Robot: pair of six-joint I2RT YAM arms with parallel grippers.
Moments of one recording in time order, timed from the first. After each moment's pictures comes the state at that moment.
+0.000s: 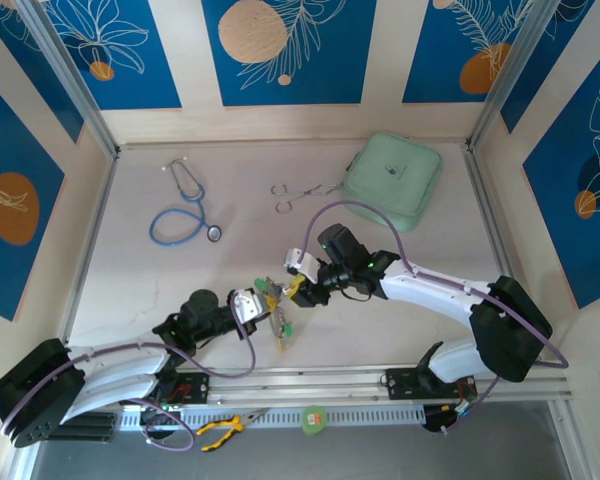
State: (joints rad) left arm -0.83 0.97 0.08 0.59 0.25 0.28; right arm 0.81 1.39 0.80 -0.25 -0.53 -0.29
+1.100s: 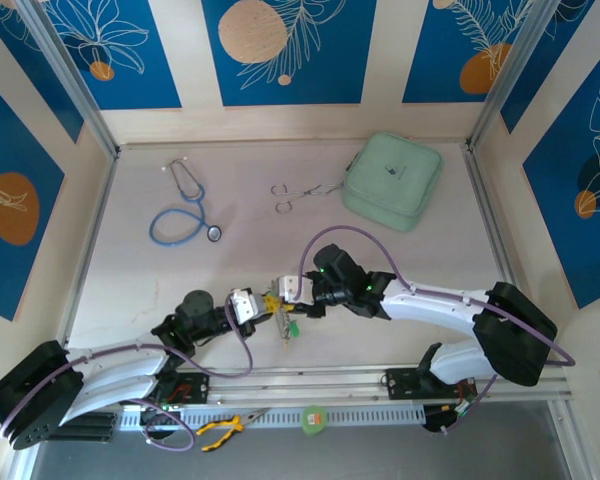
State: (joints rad) left arm -0.83 0.95 0.07 0.68 0.35 0.23; right arm 0.92 1.35 0.66 -0.01 -0.37 -0.61
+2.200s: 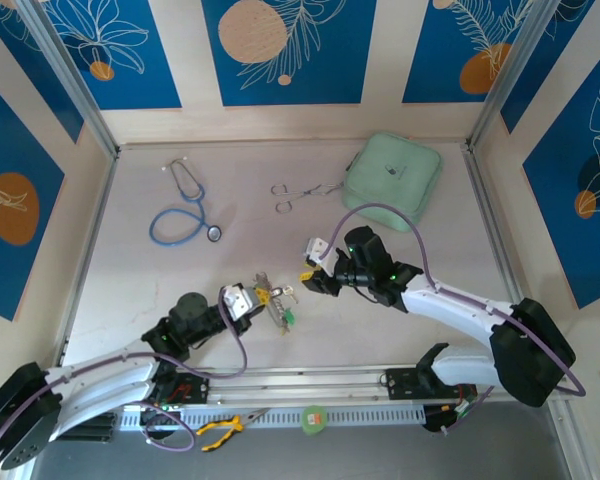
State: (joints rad) left arm -0.83 0.75 0.07 0.48 0.14 0.22; right arm 0.71 1.23 0.62 0.02 -0.42 -0.29
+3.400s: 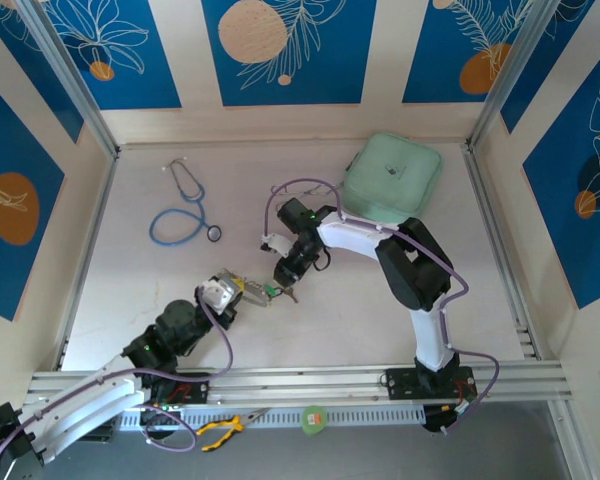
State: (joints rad) left arm -0.83 0.44 0.07 0.16 -0.18 0.13; right arm 0.74 2.03 1.42 -0.75 -0.49 -0.22
